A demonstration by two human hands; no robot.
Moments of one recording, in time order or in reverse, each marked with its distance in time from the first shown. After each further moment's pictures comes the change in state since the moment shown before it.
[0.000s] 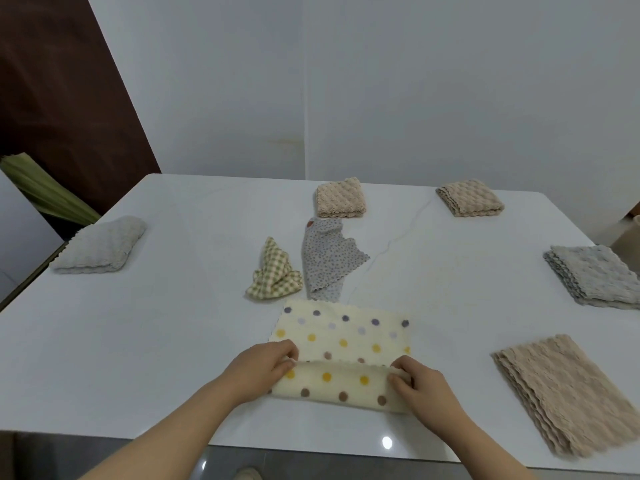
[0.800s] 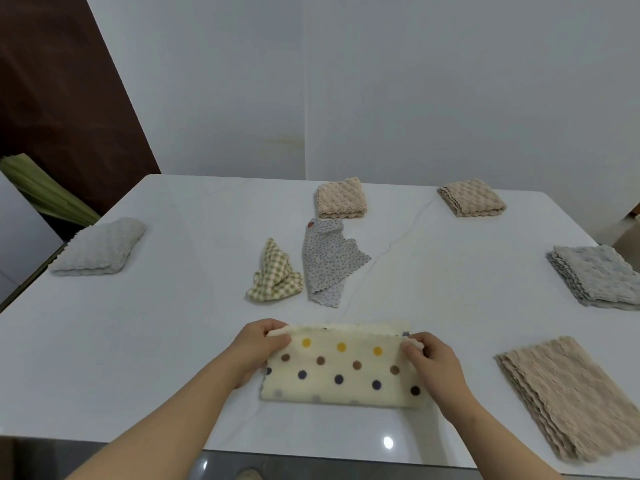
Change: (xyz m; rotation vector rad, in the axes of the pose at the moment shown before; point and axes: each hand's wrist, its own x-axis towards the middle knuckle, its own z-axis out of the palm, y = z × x) left_hand 0.020 0.000 -0.015 -1.009 0.145 -0.454; right_hand 0.021 -0.012 -0.013 0.408 0.255 0.205
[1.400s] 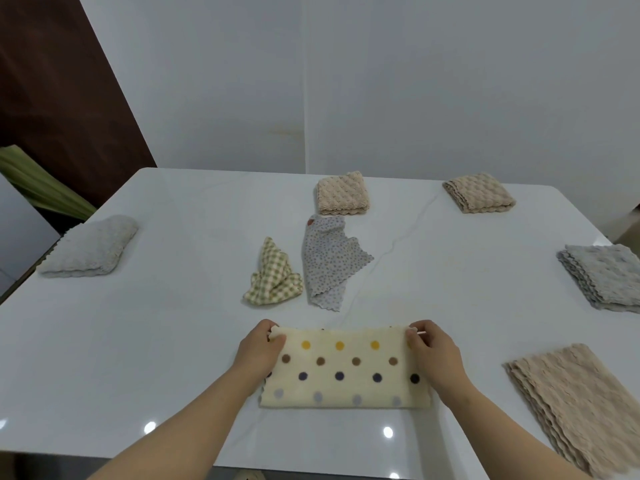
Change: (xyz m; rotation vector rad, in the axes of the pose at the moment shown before) left_hand 0.027 -0.011 0.013 0.328 0.202 0.027; right_hand 0.038 -0.004 0.006 -0.099 0.033 0.024
